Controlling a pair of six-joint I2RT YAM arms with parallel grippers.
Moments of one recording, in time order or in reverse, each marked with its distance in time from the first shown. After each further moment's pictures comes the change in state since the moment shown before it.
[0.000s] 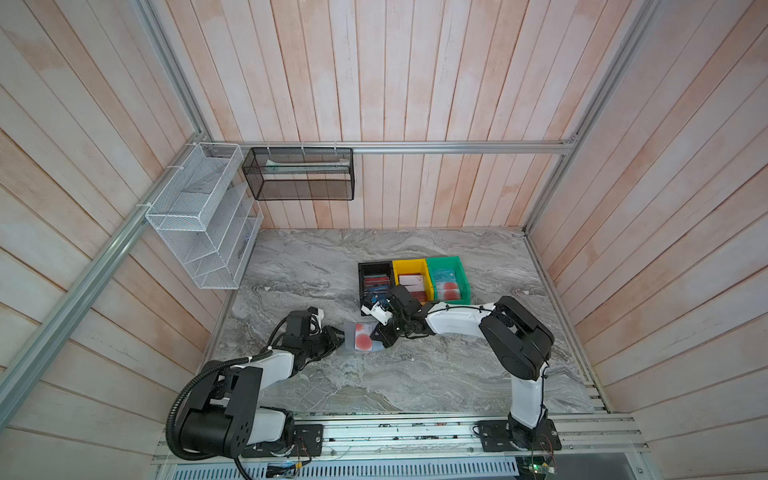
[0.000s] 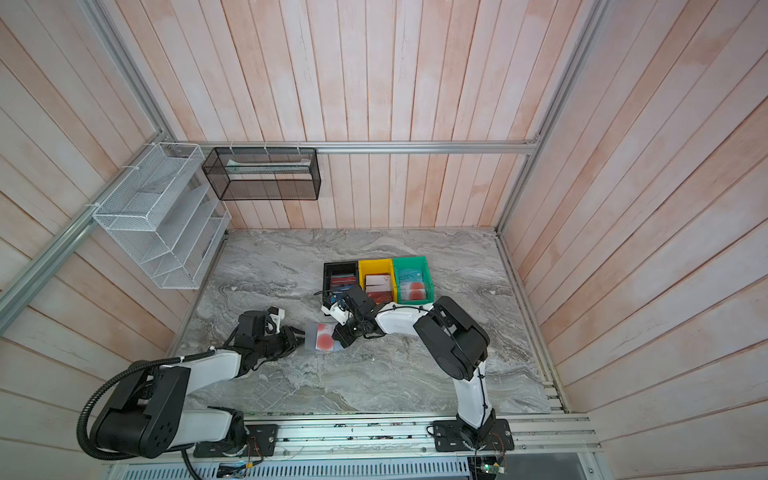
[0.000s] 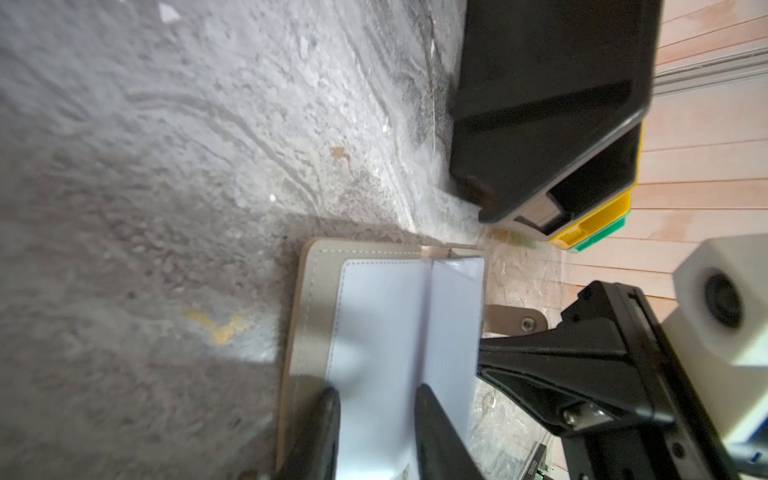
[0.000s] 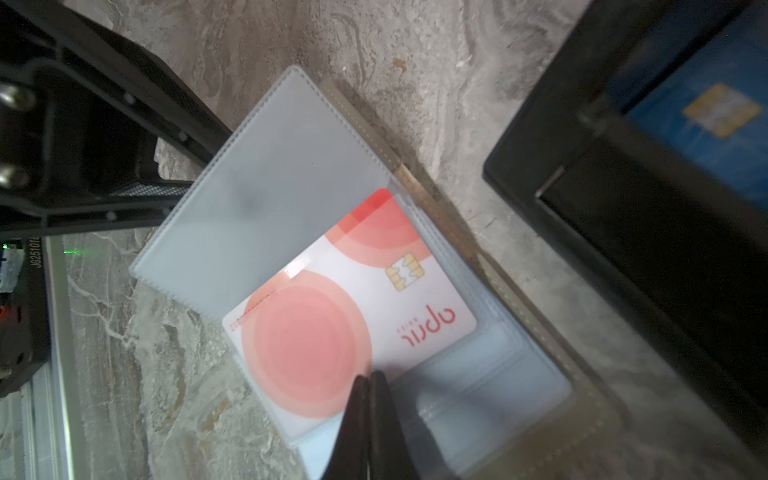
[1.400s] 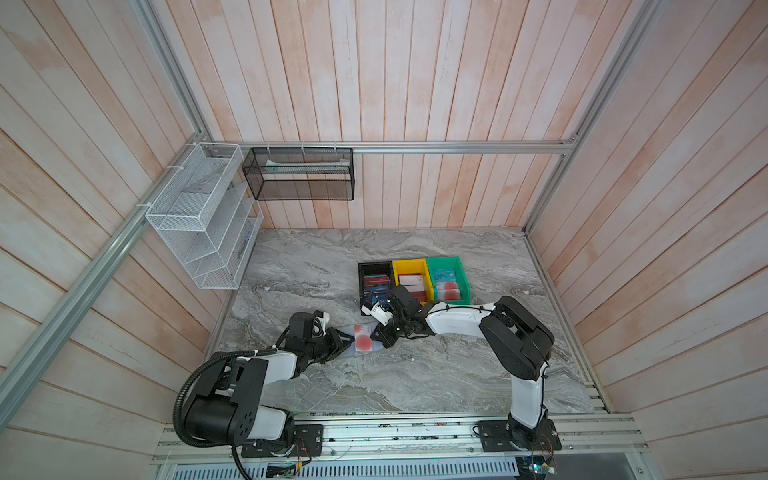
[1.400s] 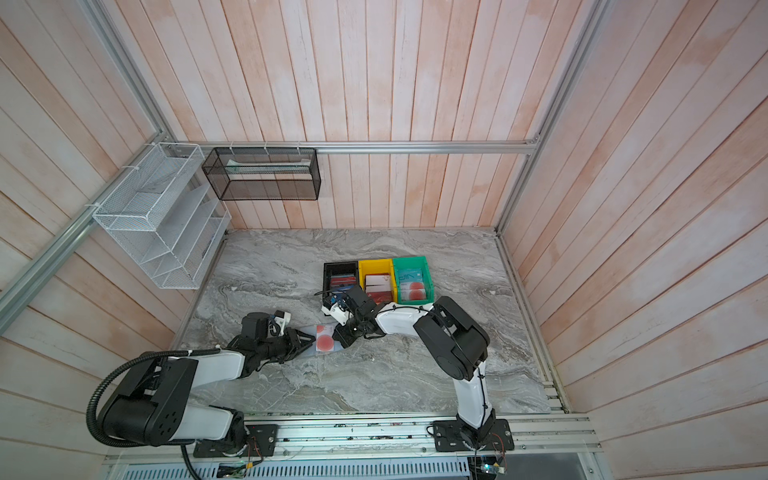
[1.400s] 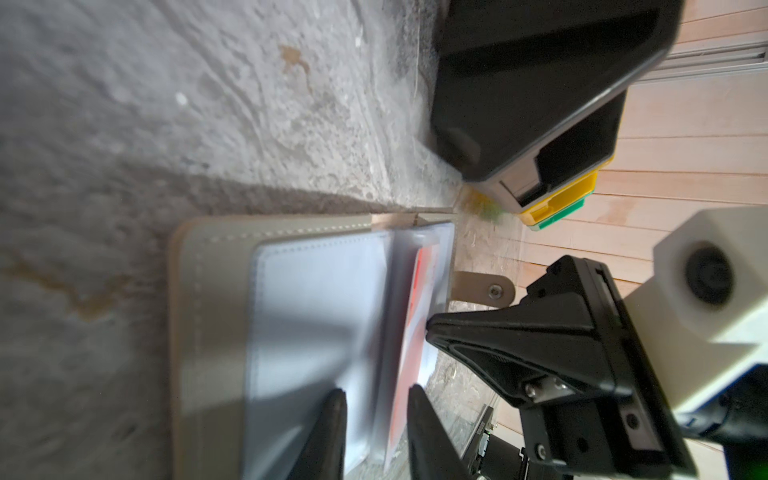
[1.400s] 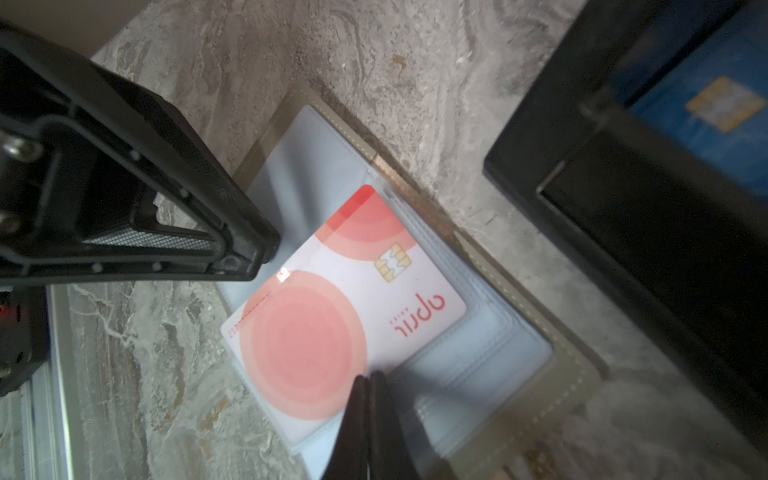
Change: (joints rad) left arm -0.024 0.078 -0.031 0.154 0.131 -0.130; right arm -0.001 0.000 -0.004 0.002 0.000 0.000
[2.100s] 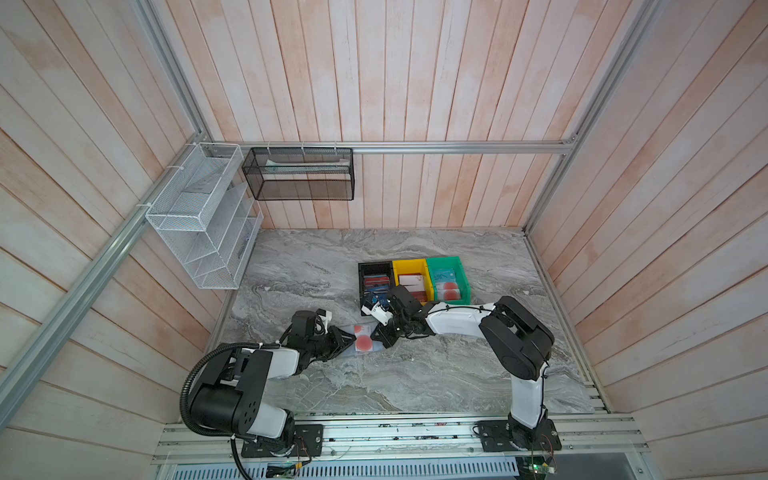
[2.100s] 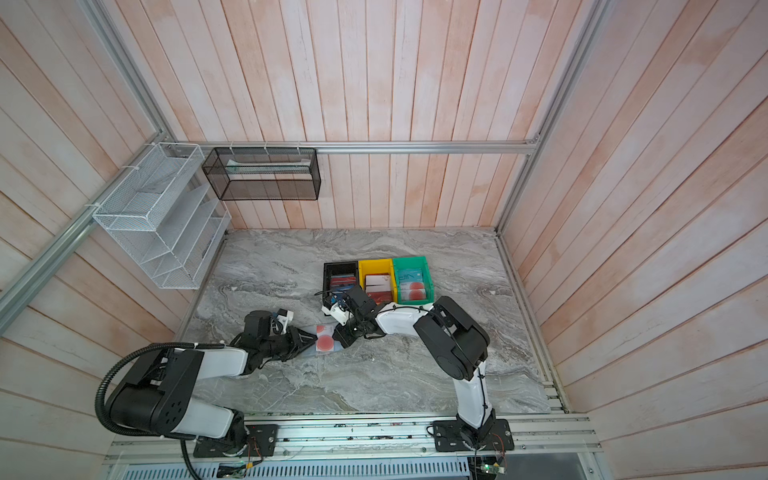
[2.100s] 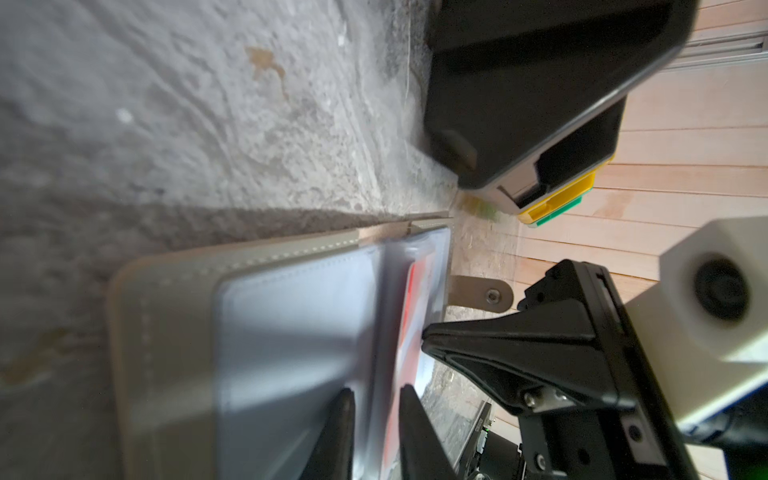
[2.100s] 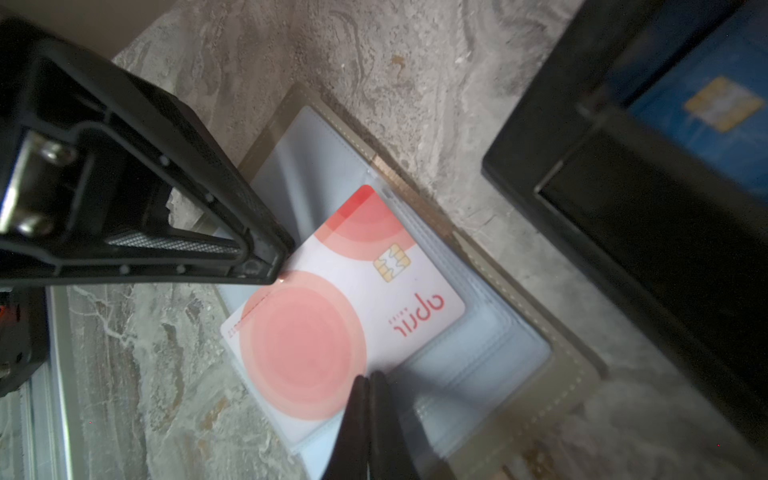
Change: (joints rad) left arm -0.010 0.056 0.024 0.036 0.016 0.000; right arm -0.002 0.000 -0.003 0.004 0.000 0.000
